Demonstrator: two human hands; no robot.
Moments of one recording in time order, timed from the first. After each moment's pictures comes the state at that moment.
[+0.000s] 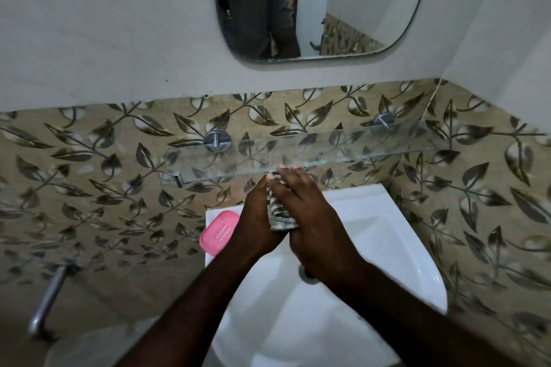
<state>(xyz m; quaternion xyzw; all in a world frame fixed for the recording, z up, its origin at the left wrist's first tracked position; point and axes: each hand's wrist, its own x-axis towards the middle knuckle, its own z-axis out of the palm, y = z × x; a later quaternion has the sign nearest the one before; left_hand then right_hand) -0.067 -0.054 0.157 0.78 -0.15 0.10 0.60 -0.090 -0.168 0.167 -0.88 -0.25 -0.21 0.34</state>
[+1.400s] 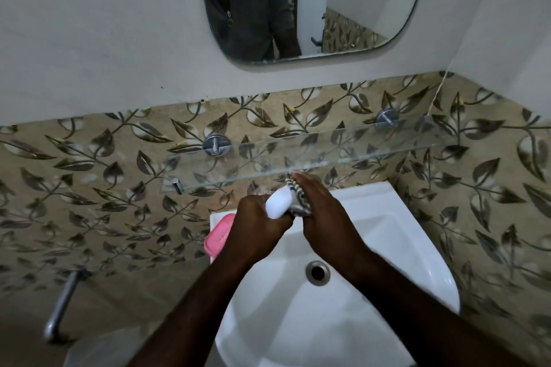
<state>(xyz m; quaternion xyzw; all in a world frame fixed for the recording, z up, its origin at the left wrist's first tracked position) -0.067 -0.049 0.160 0.82 -0.04 0.07 0.57 -0.061 -0.190 0.142 -0.88 -0.16 -0.16 0.42</state>
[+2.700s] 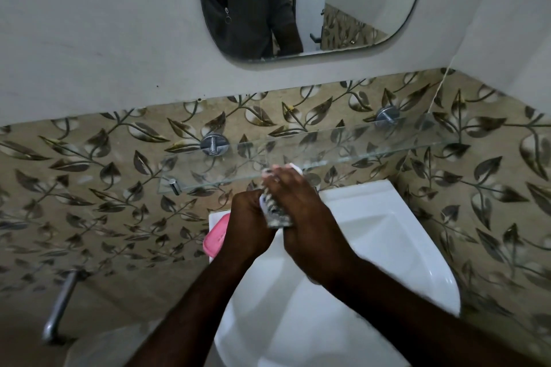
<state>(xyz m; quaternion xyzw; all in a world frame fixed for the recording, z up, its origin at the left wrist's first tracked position) -0.055 -0.045 0.151 0.77 -0.11 0.14 0.61 -0.070 -0.163 0.159 -0.86 -0.26 -0.23 0.38</state>
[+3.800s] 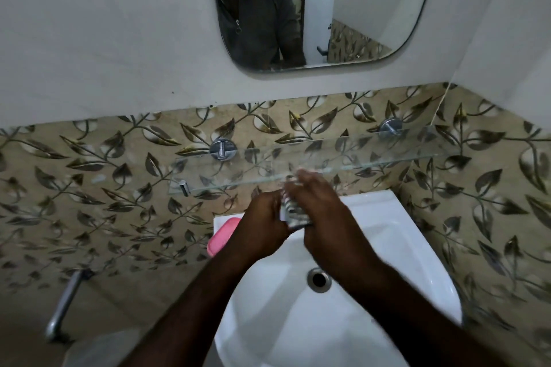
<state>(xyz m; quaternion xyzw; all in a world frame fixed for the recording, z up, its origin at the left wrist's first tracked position) -0.063 -0.044 0.173 0.84 -0.18 0.06 0.50 -0.078 -0.183 0.176 -0.89 -0.21 -0.19 0.35</state>
